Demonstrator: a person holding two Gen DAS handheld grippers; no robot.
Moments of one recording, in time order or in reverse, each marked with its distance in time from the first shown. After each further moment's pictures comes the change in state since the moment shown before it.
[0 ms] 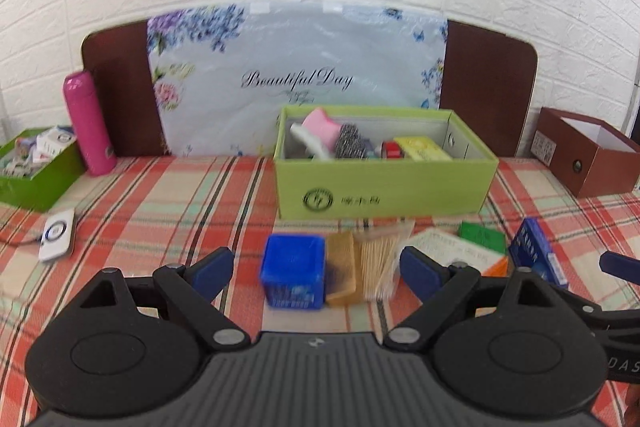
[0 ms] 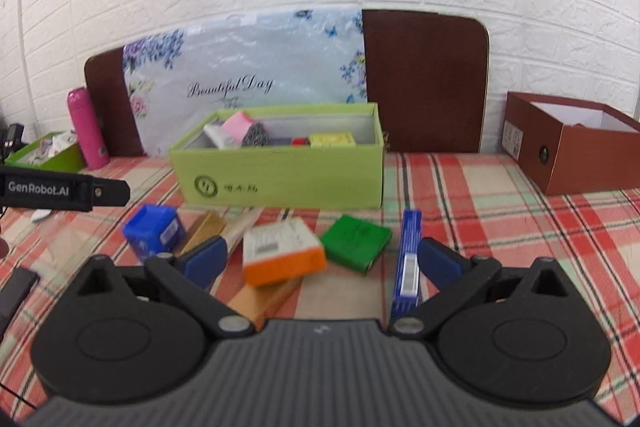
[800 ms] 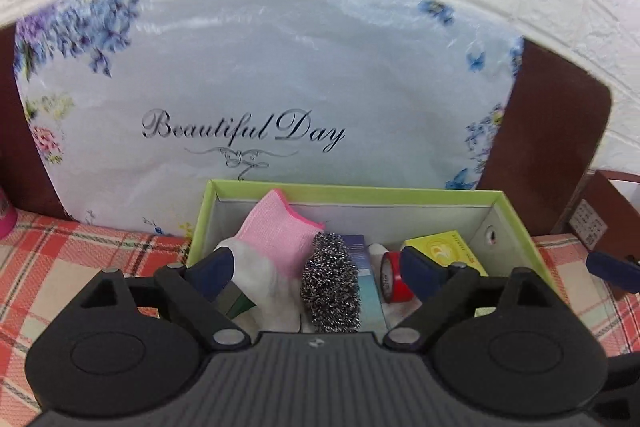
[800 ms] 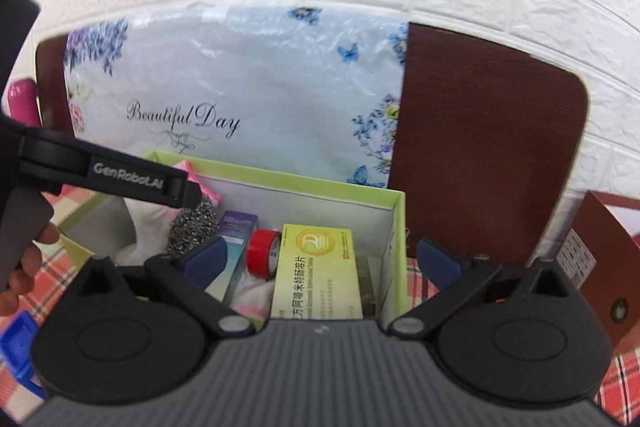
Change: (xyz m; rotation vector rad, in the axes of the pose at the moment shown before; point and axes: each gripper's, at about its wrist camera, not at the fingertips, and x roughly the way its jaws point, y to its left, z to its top) left arm 0.179 -0.021 0.136 -0.041 0.031 -0.077; right arm 0.183 -0.007 0.116 -0.141 -0.024 0.000
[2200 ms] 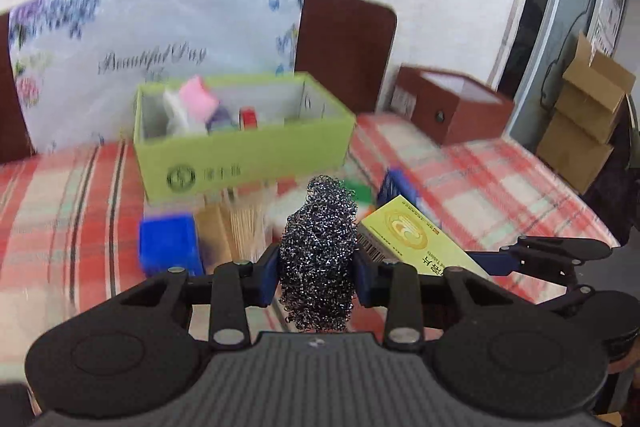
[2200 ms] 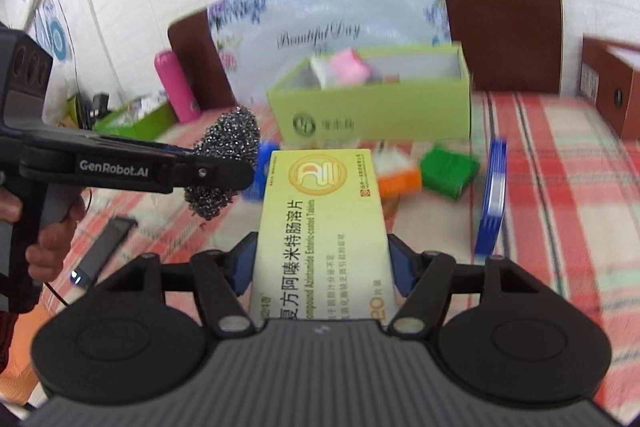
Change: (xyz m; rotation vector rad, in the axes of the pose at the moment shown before) left arm -0.180 0.002 -0.122 0.171 0.062 -0.368; right arm -0.208 0.036 -0.119 0.150 0.126 0.298
